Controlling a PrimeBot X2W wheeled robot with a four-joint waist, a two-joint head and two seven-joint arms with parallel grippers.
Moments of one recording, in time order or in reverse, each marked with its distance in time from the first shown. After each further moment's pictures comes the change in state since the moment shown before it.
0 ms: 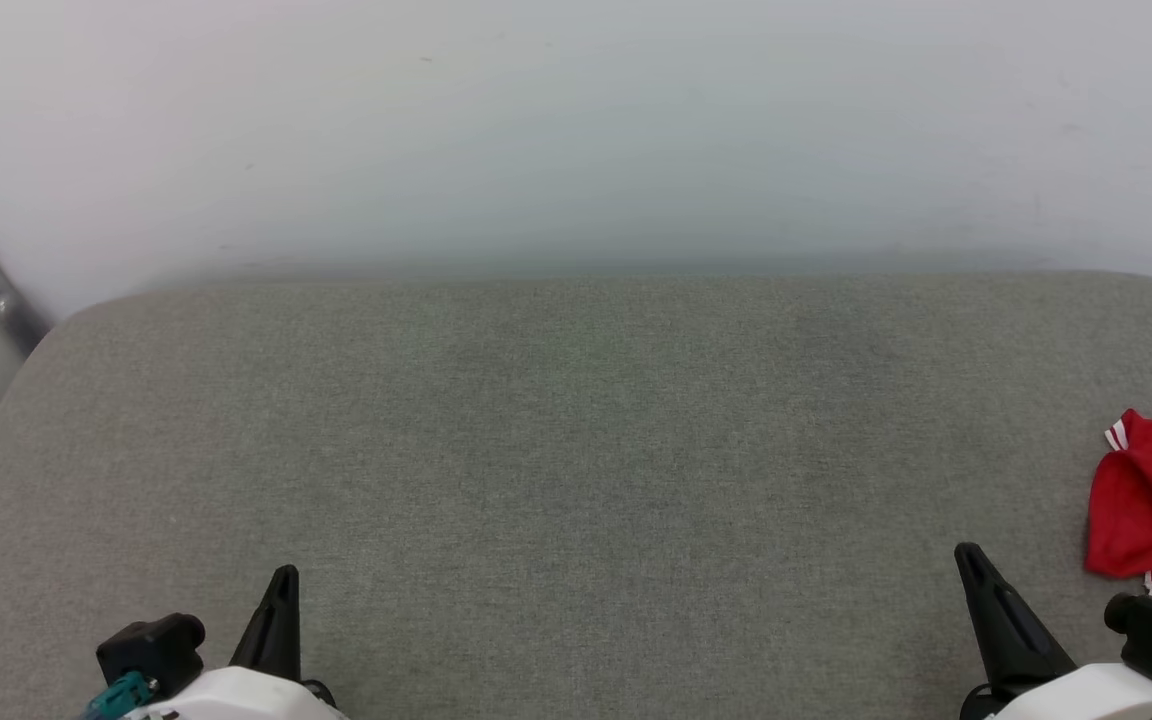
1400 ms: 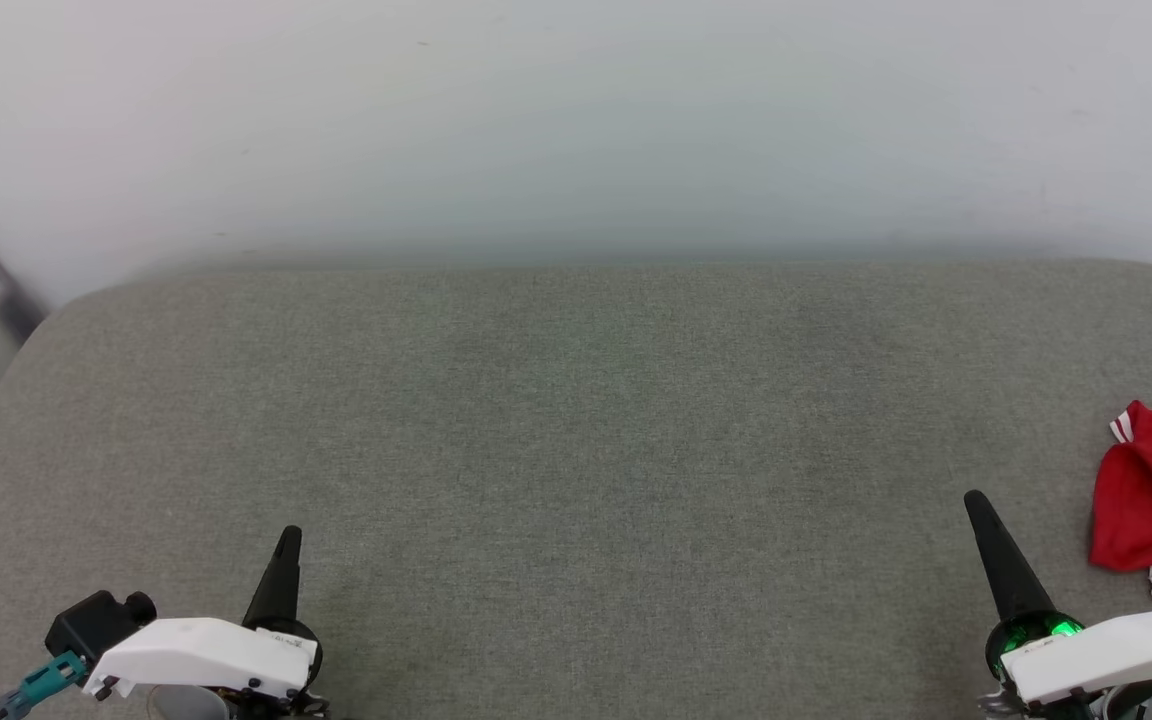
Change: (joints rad) left arm -0.074 -0.137 0.189 0.053 -0.472 -0.142 0.143; right arm -0.143 -0.015 -0.016 0.192 0.666 0.000 -0.025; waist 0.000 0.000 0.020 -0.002
